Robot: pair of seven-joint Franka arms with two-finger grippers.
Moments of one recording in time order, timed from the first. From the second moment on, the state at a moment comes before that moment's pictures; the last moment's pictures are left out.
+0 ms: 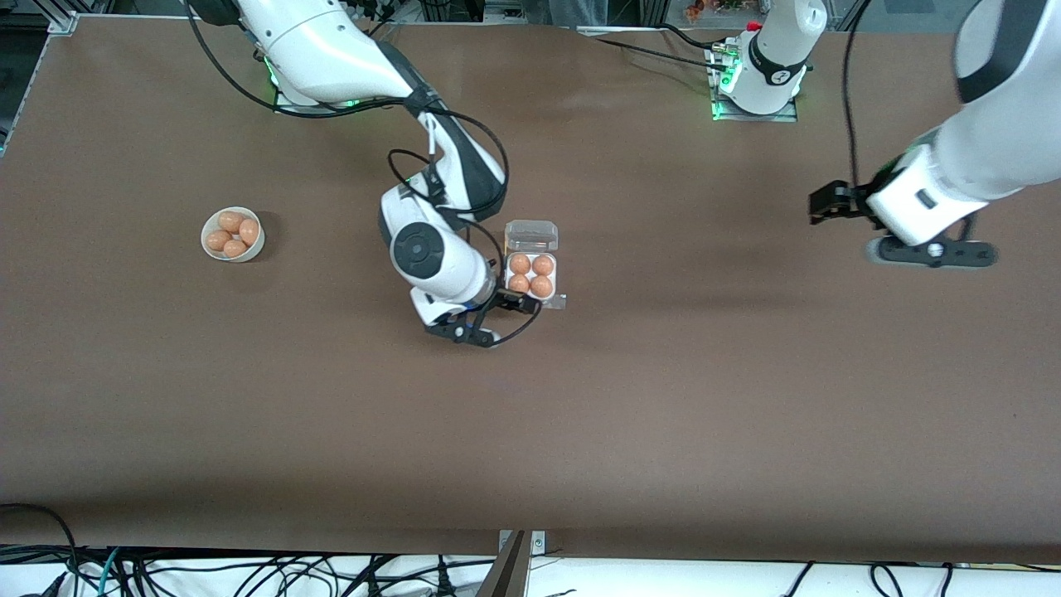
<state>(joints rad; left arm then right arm) -0.11 0.16 -0.08 -1.53 -0.07 1.46 -0.14 0.60 0.75 -0.03 -1.40 0.30 2.17 0.67</state>
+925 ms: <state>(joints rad) -0.37 0.40 -0.09 -1.53 -0.36 1.39 -0.39 0.50 0.60 -0.37 -1.41 0.29 1.88 0.22</state>
